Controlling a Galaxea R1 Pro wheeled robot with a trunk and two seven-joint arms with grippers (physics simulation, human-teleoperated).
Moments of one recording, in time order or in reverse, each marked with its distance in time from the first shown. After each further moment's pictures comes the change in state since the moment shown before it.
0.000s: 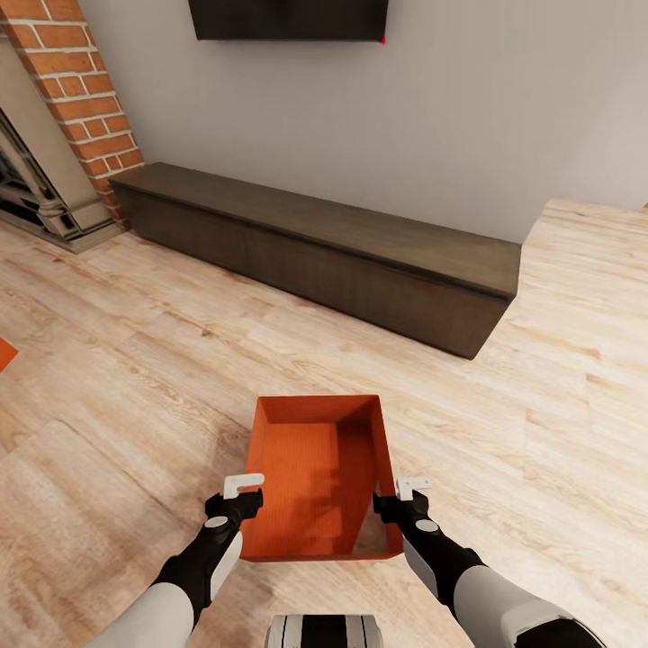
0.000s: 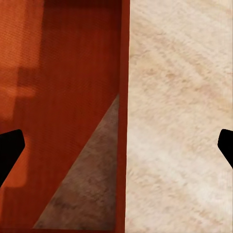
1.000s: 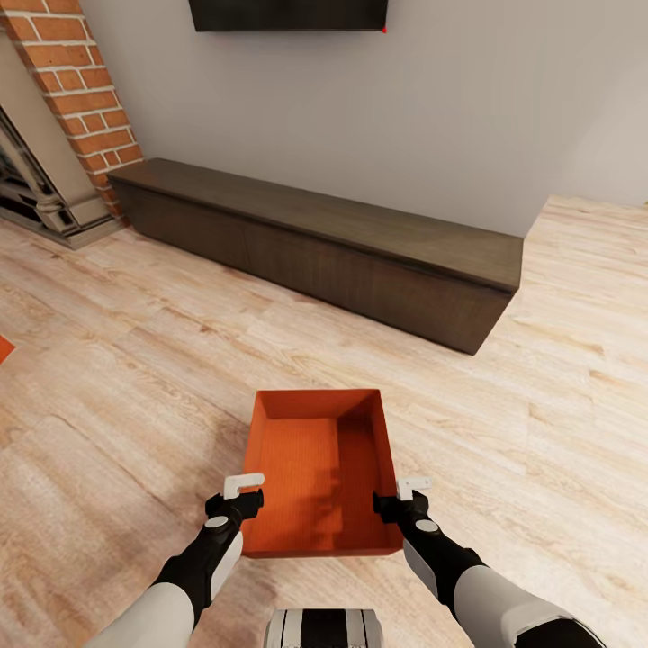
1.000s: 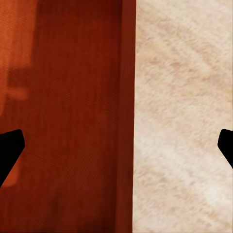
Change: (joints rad) left arm 0.000 -0.002 -0.001 0.000 0.002 0.001 -0.001; right arm 0.000 0.000 0.000 0.000 0.000 0.000 0.000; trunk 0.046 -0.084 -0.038
